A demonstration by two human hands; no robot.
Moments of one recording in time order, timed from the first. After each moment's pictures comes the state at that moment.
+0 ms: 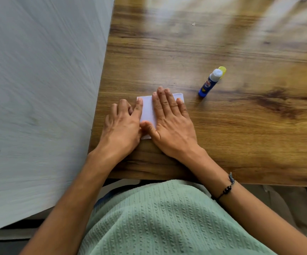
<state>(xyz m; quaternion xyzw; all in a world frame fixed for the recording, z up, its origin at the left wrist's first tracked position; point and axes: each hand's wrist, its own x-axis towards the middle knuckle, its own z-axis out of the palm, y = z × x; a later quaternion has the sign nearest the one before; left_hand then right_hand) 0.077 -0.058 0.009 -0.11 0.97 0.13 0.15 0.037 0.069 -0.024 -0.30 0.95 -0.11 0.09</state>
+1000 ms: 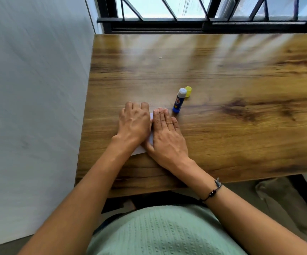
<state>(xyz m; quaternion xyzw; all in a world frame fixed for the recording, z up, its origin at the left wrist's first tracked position) 0.010 -0.016 0.002 -0.01 1.00 0.06 0.00 0.039 0.089 -0.026 -0.20 0.97 -0.12 0.04</state>
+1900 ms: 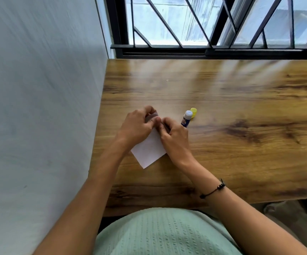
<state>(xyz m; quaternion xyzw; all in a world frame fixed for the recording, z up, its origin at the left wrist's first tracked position) 0.006 -0.041 0.052 -0.01 0.91 0.41 -0.02 0.005 0.076 0.013 -0.10 0.85 -0.51 -0.04</state>
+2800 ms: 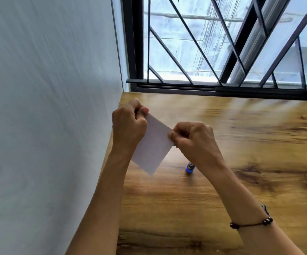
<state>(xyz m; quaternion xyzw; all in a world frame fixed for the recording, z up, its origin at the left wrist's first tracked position) -0.035 -0.063 0.111 -0.10 0.86 0.38 -0.31 -0.040 0.089 0.112 -0.21 0.89 -0.40 -0.05</state>
